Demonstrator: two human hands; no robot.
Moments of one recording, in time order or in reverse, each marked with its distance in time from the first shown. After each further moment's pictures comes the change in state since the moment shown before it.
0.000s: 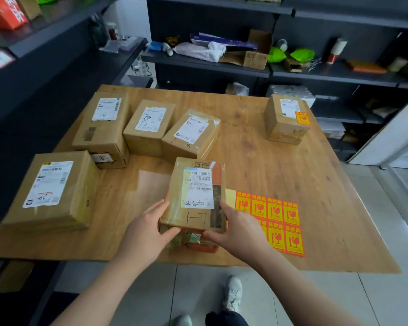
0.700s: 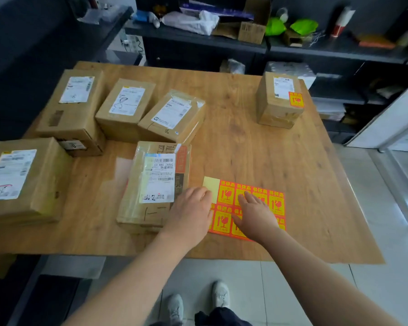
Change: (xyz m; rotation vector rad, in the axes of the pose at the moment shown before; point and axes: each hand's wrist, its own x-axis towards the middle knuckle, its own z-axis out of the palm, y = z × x) left_hand 0.048 0.097 0.091 0.350 -0.121 0.323; right_hand 0.030 0.135 0.026 -0.267 -0.221 0.158
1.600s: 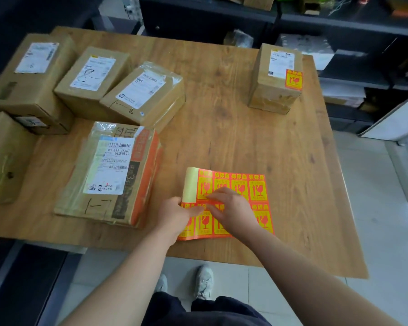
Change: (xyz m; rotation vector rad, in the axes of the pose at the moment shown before) left_hand 0.047 0.045 0.087 -1.084 -0.033 -0.948; right_hand 0.020 0.054 0.009 0.471 0.174 -0.321
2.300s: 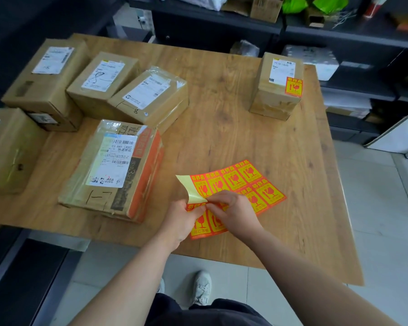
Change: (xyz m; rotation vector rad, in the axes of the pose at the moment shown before) left_hand -0.024 -0.004 0.016 -0.143 -0.065 0.151; right_hand -0.013 0.002 -0.015 0.164 0.039 -0.038
